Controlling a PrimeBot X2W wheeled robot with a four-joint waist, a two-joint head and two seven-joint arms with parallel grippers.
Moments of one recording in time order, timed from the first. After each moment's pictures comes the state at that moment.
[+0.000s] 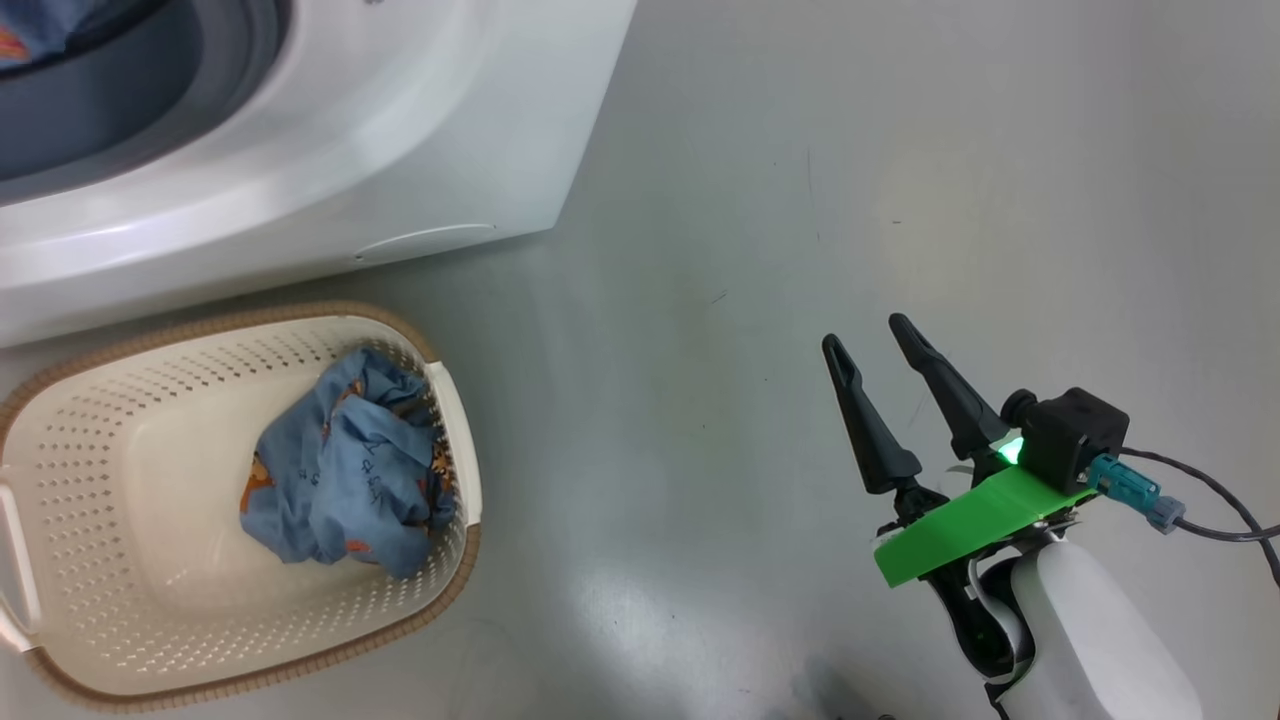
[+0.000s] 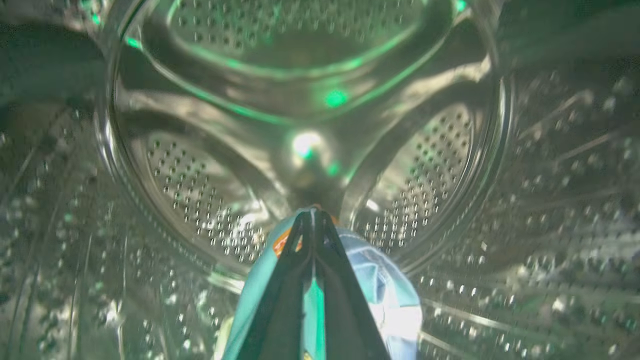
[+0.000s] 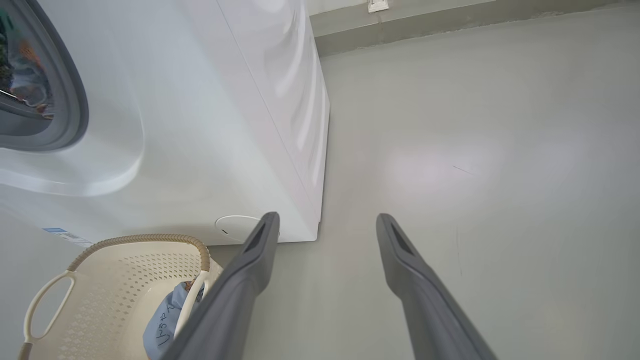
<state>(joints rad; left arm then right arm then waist) -1.29 0.33 0.03 0.78 -0.30 -0.13 -0.26 -0.37 -0.12 0.24 0.27 0.42 0.13 -0.25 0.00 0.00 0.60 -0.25</state>
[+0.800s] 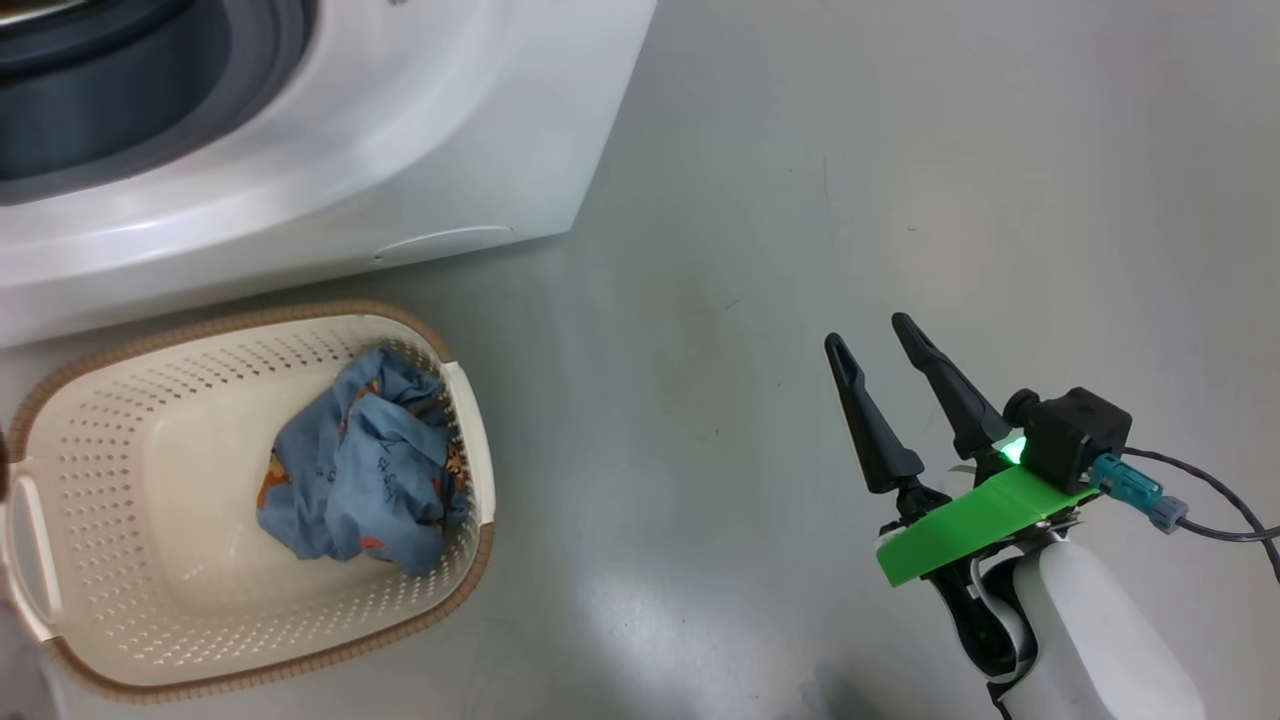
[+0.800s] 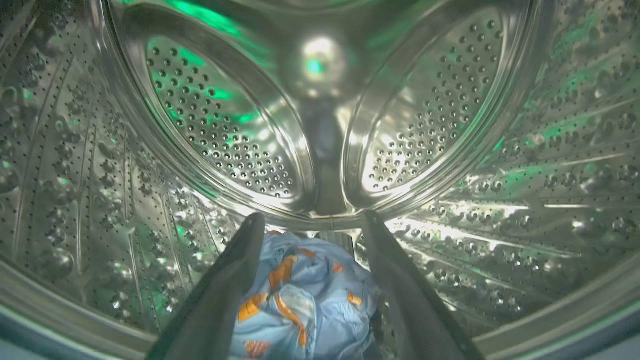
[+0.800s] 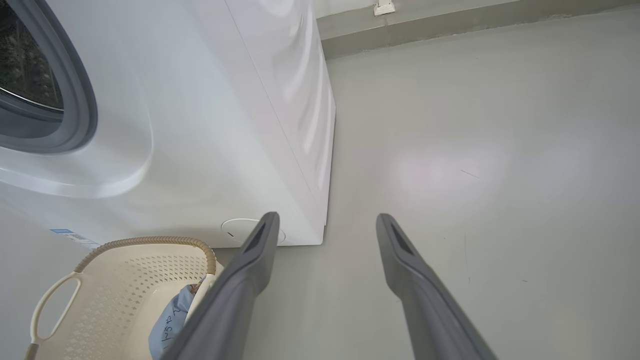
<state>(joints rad) -1.19 0.27 0.07 0.87 -0.25 -0.13 -0.26 -0.37 -0.12 0.24 0.27 0.42 0.13 -0.25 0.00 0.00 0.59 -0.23</state>
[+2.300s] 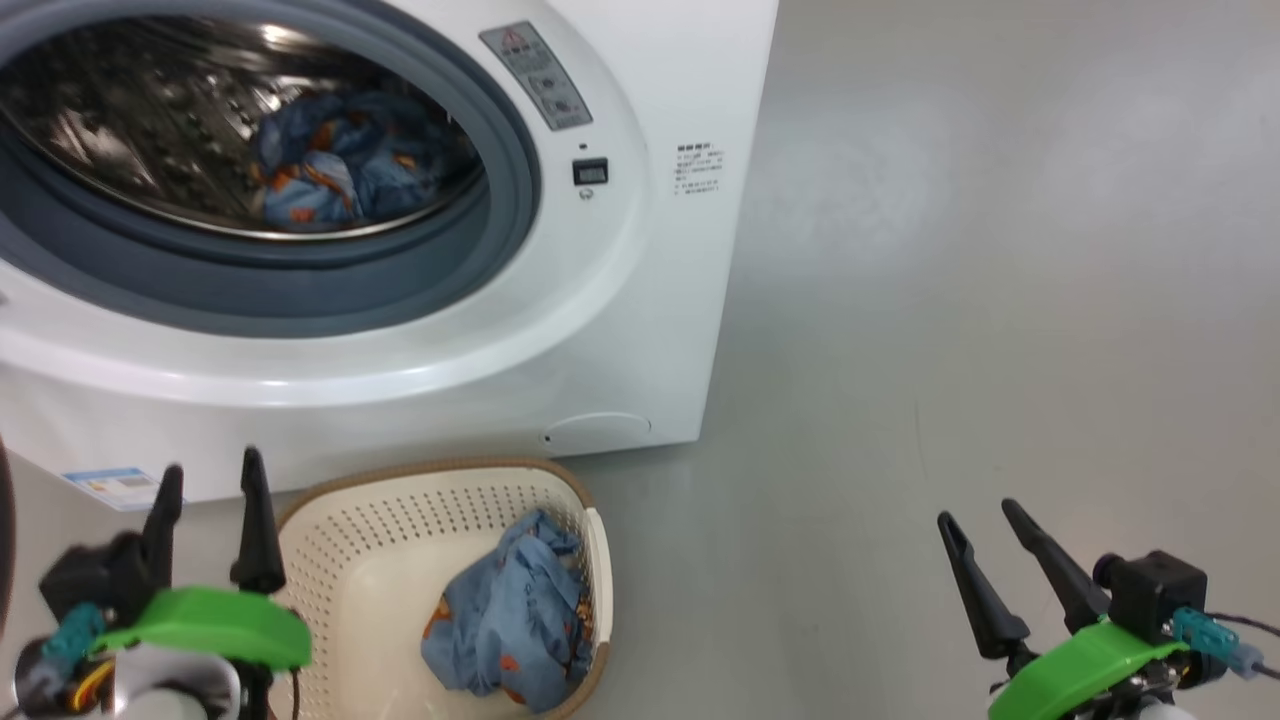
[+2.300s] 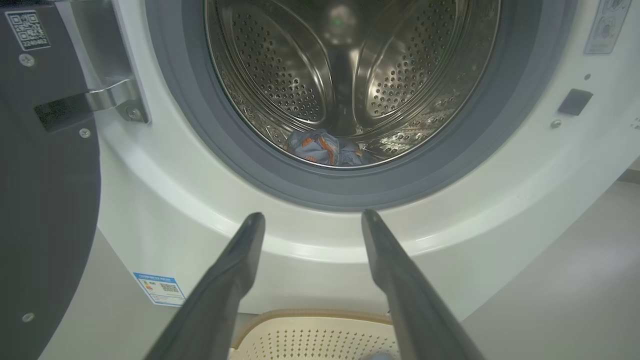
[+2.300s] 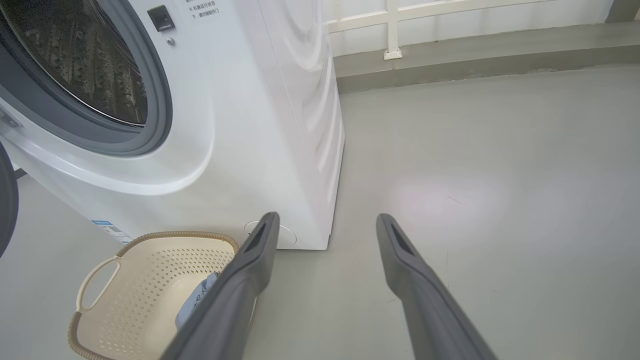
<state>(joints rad) -0.28 0.07 0.10 0.42 -0.25 -0.13 -0.26 -0.12 -0.25 0.18 0.31 0.43 0.13 -0.25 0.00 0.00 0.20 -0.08</state>
